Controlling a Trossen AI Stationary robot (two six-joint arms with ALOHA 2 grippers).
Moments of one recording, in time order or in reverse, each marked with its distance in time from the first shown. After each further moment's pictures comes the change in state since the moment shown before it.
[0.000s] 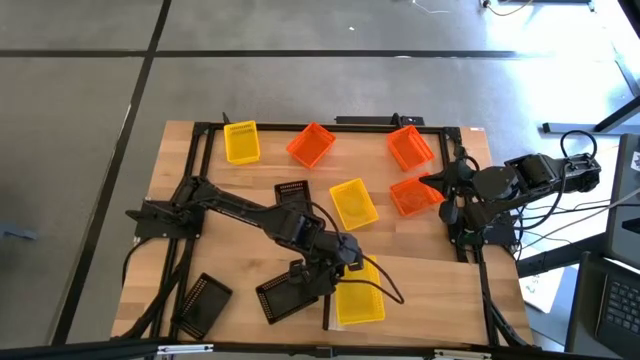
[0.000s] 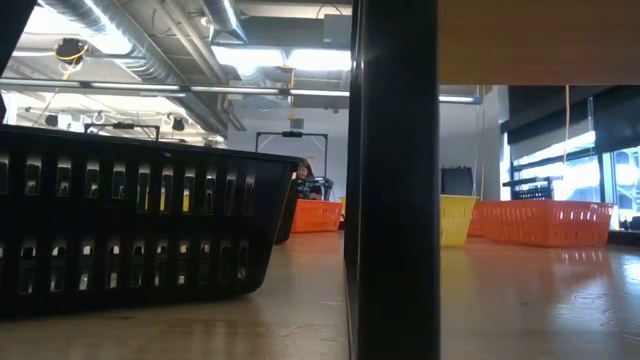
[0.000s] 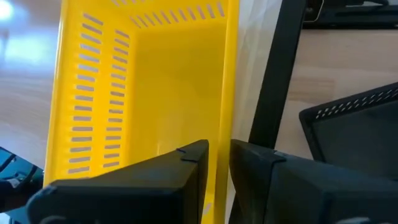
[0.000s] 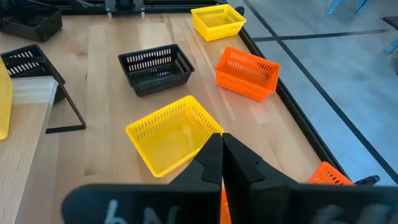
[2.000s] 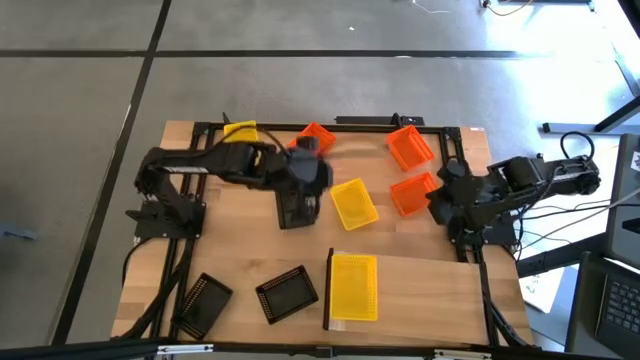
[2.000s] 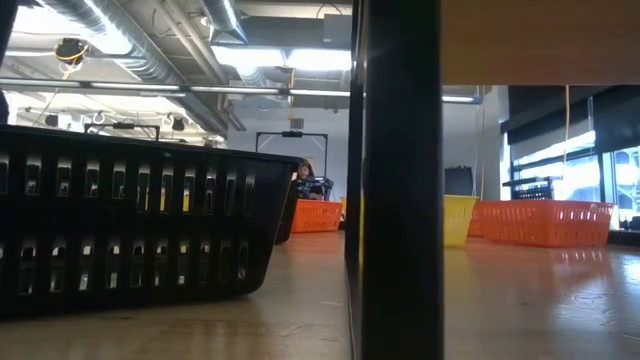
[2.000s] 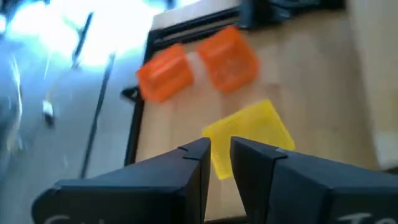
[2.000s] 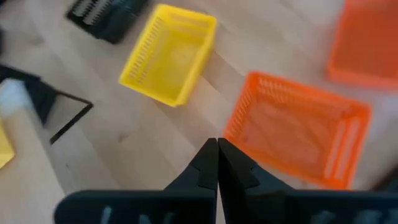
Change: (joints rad) left arm 0.224 -0.332 0.002 -0.085 -0.586 -0.939; right arm -0.069 0.092 0.000 -0.294 -0.226 0.746
